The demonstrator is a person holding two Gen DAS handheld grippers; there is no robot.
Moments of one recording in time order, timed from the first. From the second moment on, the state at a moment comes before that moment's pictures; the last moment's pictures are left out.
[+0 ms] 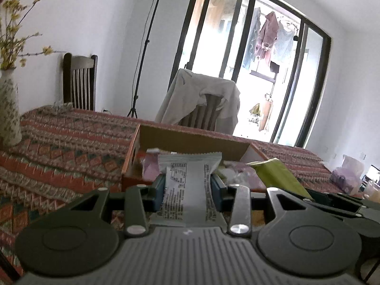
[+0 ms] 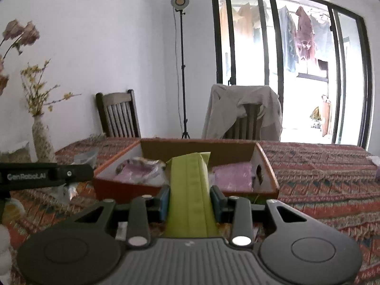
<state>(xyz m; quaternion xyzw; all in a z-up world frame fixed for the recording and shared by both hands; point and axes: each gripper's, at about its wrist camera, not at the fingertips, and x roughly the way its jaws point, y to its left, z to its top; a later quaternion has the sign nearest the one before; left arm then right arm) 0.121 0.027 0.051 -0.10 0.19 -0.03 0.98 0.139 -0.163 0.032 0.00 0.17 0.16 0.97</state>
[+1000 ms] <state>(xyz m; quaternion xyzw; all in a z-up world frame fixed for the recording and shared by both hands) 0.278 0.014 0.031 -0.11 0.19 0.04 0.98 0.294 -0.182 0.014 0.06 0.17 0.14 0.97</state>
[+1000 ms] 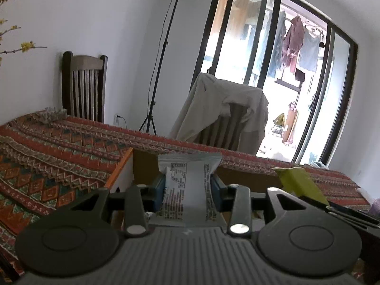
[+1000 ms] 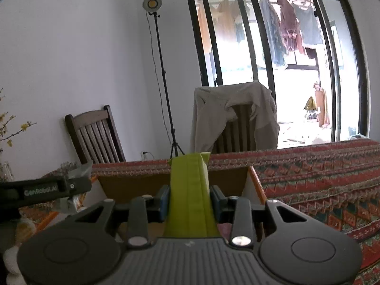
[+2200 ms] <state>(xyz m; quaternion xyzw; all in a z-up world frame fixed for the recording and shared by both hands) 0.253 0.012 0.029 -0.11 0.18 0.08 0.98 0.280 -0.199 0.012 0.06 0.18 0.08 0.98</state>
